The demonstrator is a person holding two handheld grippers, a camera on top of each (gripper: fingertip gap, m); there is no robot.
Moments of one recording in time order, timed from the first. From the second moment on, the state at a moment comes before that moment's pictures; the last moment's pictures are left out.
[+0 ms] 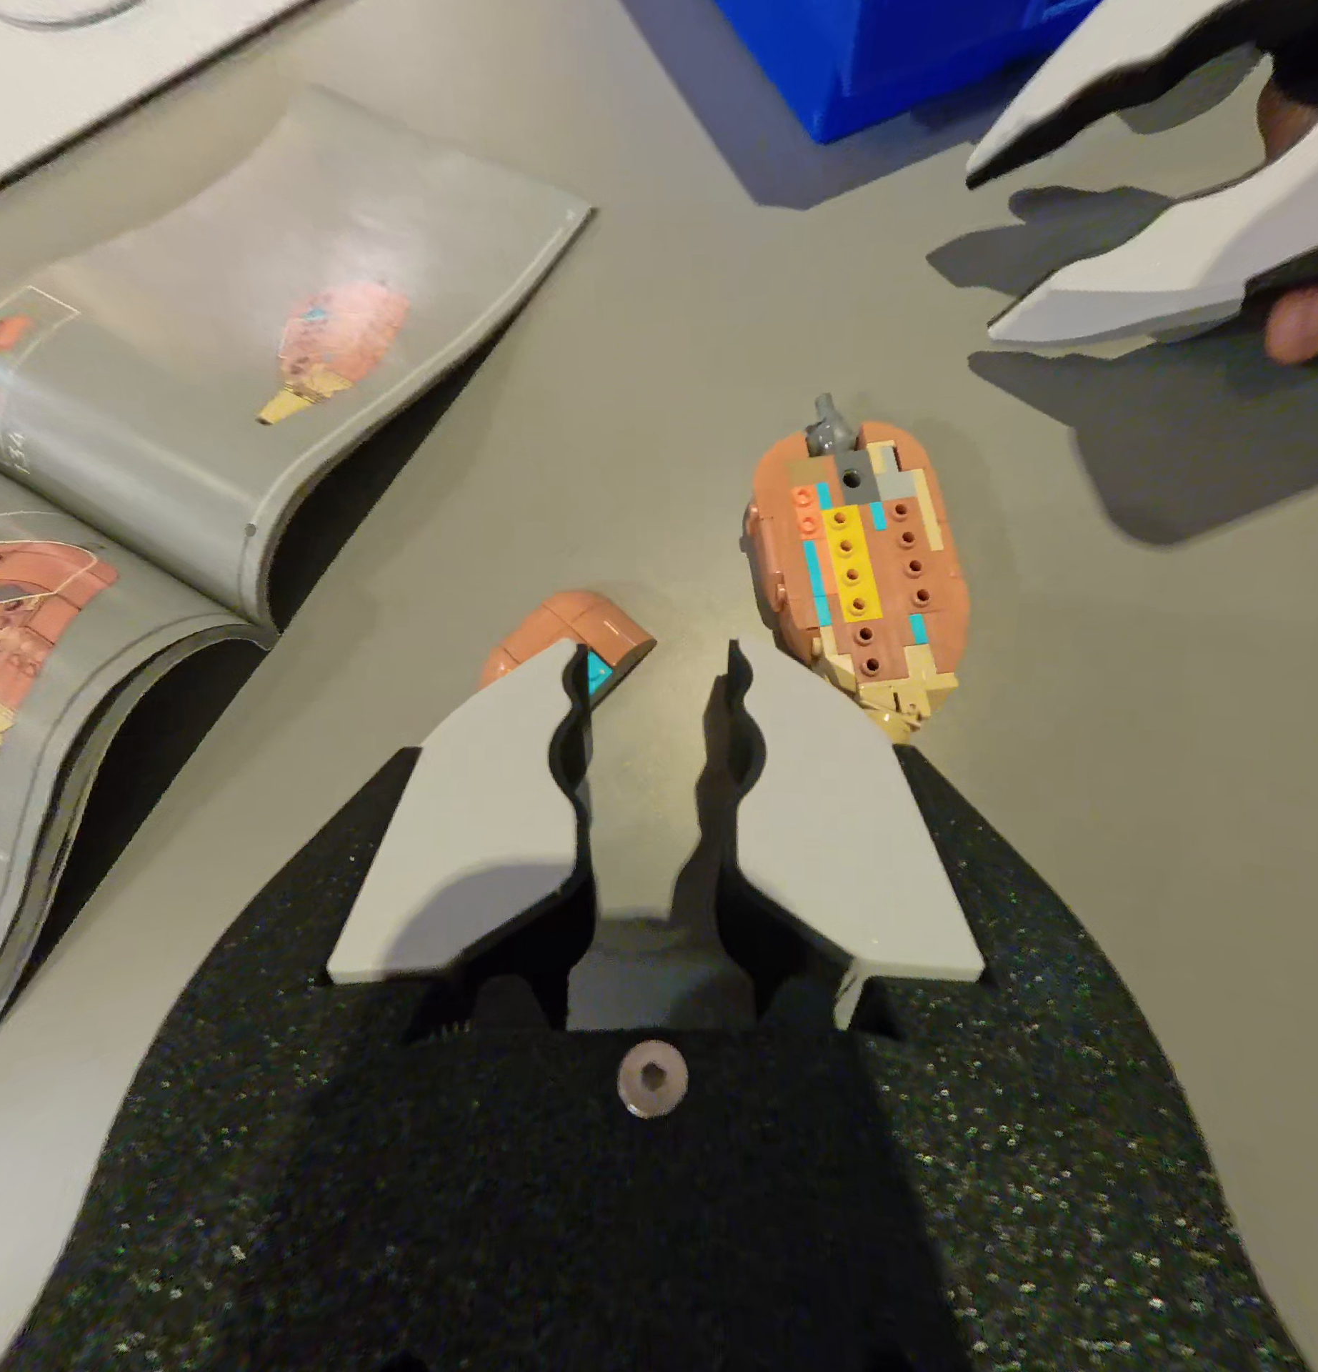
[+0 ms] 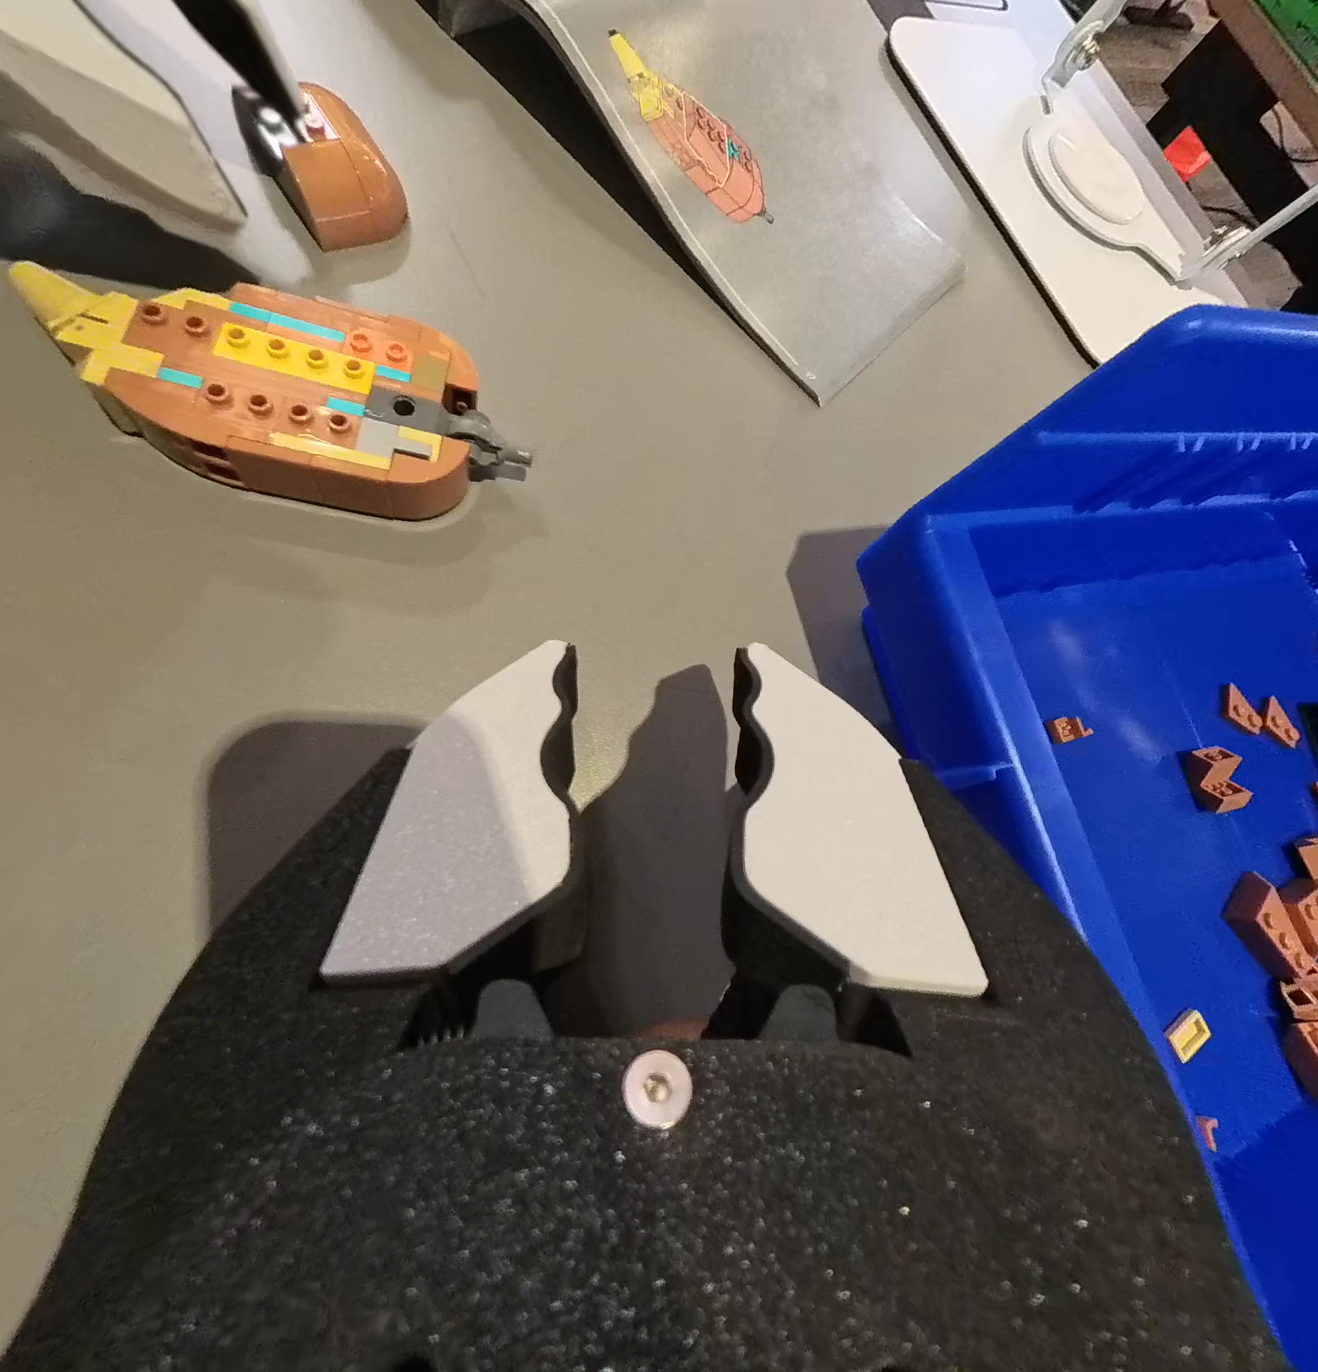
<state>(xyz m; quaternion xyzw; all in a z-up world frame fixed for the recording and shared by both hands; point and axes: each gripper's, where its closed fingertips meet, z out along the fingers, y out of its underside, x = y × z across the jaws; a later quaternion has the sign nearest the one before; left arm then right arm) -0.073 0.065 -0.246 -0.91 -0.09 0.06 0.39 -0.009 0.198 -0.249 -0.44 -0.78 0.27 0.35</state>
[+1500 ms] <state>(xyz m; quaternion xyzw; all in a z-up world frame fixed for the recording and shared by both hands) -0.105 0.053 -0.262 -0.92 -0.15 0.11 0.36 -0.009 0.197 -0.249 -0.44 -0.78 0.27 0.35</state>
